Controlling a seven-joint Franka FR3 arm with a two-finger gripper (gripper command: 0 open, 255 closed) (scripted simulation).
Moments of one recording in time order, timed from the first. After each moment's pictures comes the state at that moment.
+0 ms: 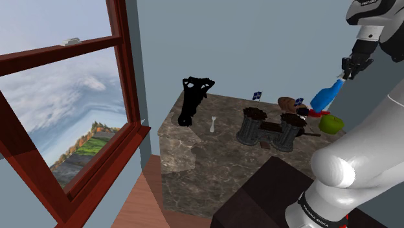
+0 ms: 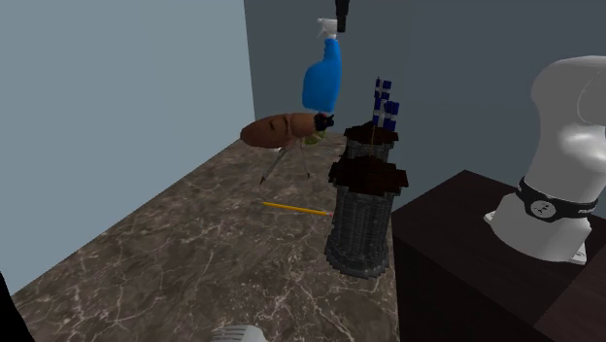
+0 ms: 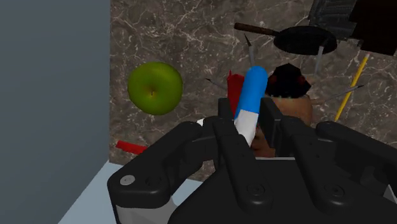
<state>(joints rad) -0.61 -0.05 -0.63 -1.67 -0.10 1.64 -0.53</state>
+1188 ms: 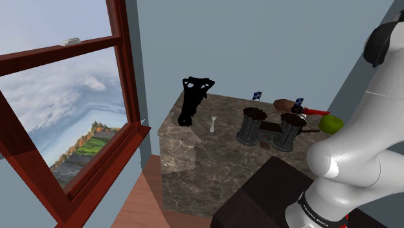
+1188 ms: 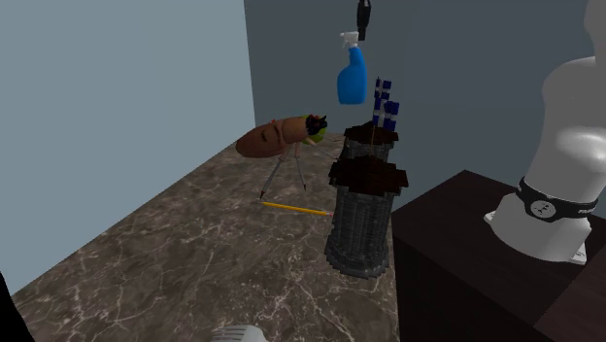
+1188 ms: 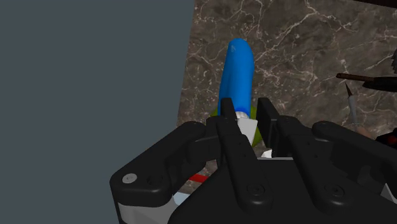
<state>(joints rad) -0.88 0.22 -0.82 -1.46 0.11 1.65 -0.99</state>
